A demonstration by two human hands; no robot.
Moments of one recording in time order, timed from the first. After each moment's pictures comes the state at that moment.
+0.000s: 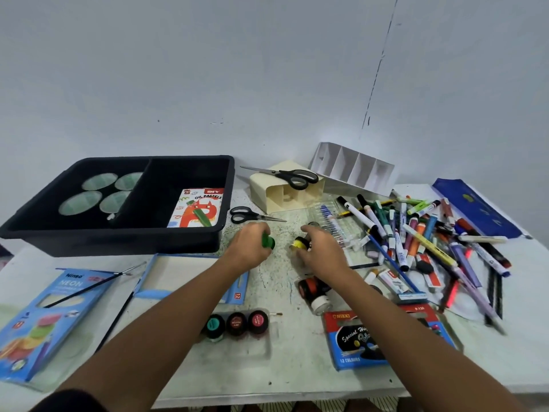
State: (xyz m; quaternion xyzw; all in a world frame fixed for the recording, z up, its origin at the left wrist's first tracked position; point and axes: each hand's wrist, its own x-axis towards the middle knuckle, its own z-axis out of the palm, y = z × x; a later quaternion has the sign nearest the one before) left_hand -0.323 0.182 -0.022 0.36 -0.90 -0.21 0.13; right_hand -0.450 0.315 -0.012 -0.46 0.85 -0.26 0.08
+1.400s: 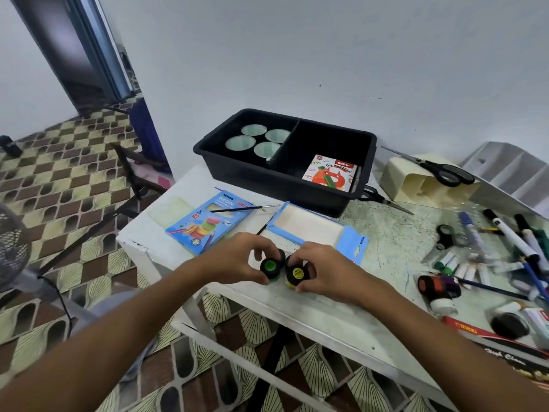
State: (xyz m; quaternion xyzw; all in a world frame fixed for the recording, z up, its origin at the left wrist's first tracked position) left_hand -0.036 0.221 0.010 0.36 -0.87 -0.34 0.08; right_hand -0.255 0.292 0.008 -0.78 0.55 -0.15 0.26
